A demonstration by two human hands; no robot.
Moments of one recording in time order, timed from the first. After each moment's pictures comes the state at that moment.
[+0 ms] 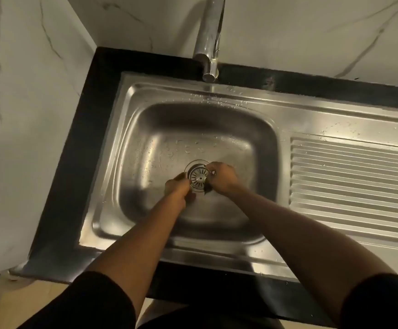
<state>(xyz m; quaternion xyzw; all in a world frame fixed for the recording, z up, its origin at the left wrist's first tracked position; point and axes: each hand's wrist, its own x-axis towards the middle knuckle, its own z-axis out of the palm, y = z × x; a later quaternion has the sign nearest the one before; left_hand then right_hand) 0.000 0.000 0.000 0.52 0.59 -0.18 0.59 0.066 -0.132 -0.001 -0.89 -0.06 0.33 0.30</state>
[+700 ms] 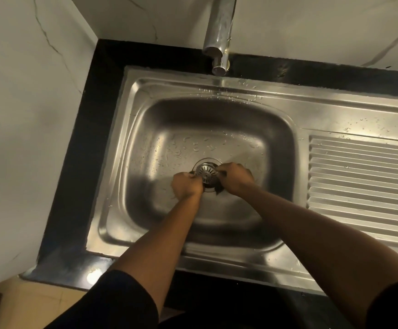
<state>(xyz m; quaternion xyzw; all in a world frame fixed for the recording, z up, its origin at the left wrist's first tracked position) 0.010 -0.006 -0.020 0.68 0.56 -0.09 0.47 0.078 -0.138 -0.016 -0.91 -0.14 0.34 0.17</state>
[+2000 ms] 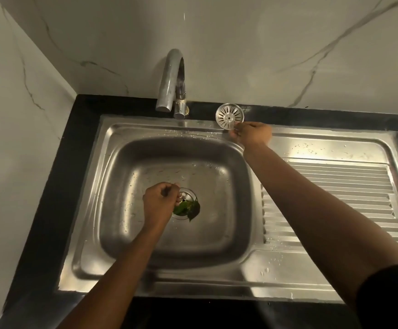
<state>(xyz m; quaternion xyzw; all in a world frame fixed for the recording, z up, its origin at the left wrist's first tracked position) 0.013 -0.003 0.065 0.74 0.34 0.01 0.58 0.234 -0.203 0.112 -0.68 0.31 0.08 0.66</state>
